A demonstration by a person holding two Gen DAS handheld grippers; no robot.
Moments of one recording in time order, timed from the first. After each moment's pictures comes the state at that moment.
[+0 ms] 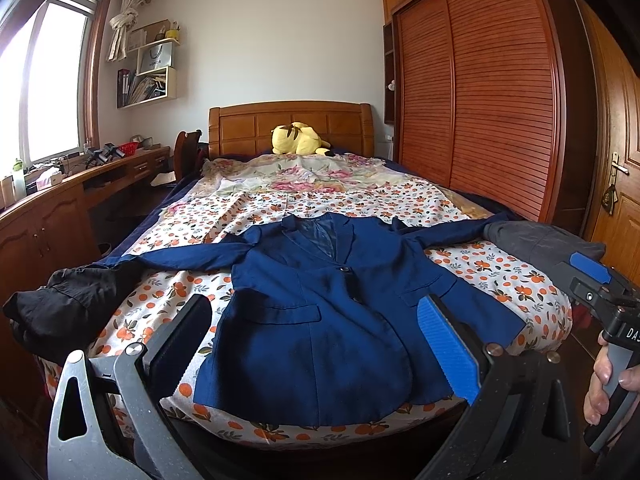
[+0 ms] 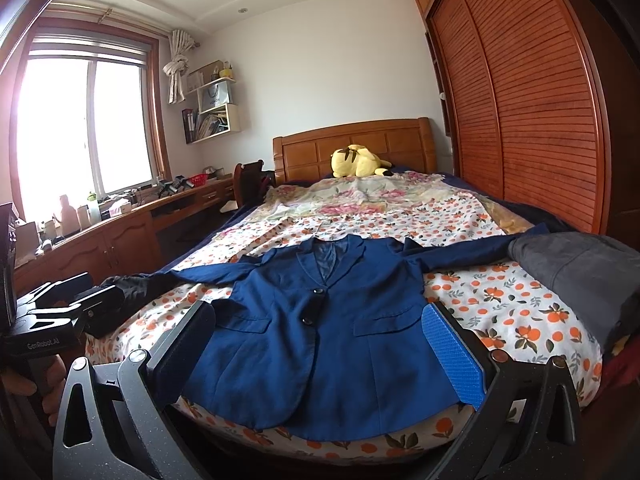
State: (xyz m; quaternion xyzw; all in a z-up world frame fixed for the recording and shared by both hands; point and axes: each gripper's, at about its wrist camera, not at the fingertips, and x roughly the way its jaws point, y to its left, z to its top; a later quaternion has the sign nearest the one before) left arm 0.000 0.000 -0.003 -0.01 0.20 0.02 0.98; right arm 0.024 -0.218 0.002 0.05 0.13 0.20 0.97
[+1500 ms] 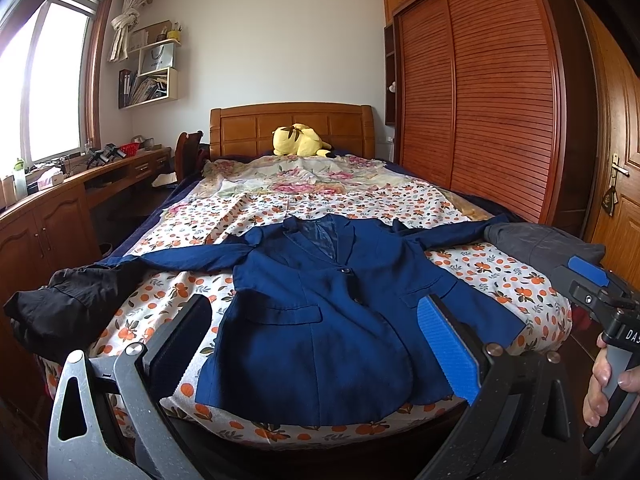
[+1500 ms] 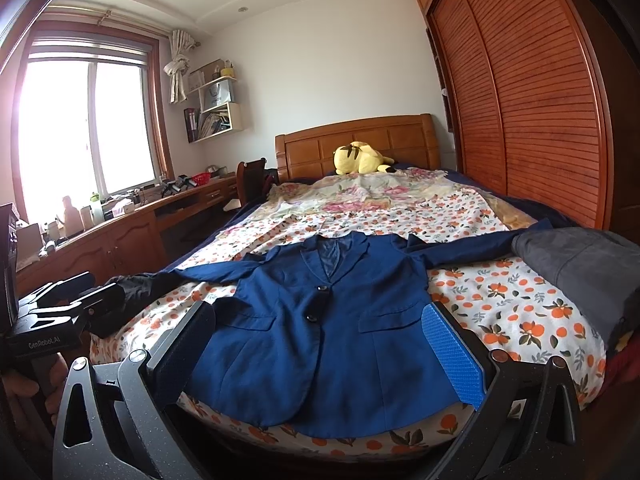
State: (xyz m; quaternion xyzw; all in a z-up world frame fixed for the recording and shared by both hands) left arm -0.002 -0.001 -0.003 -0.01 0.20 0.02 0.98; right arm 0.023 -0.219 0.000 0.05 0.14 0.21 0.97
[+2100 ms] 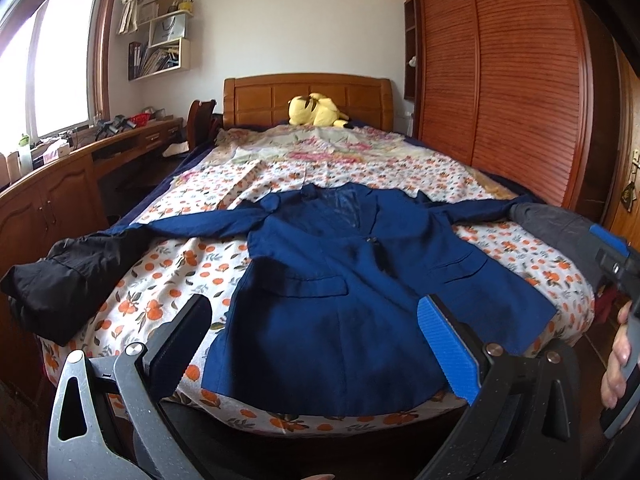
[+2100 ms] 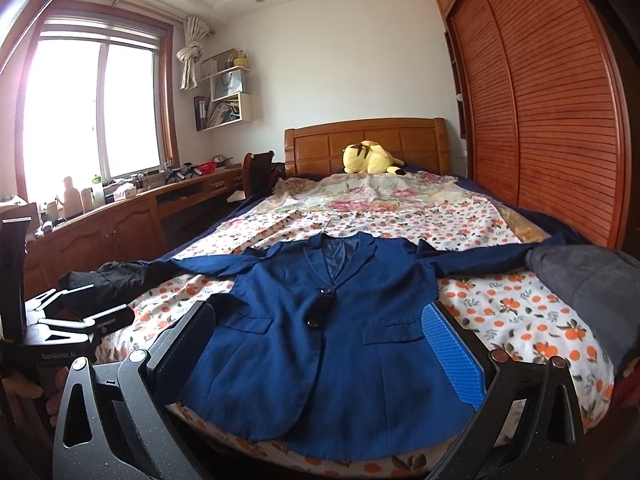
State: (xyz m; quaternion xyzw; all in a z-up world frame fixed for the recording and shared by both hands) left arm 0.031 0.025 -0.044 -0.02 0.25 0.05 0.97; right arm 0.056 -0.195 -0.003 0.02 0.13 0.22 0.97
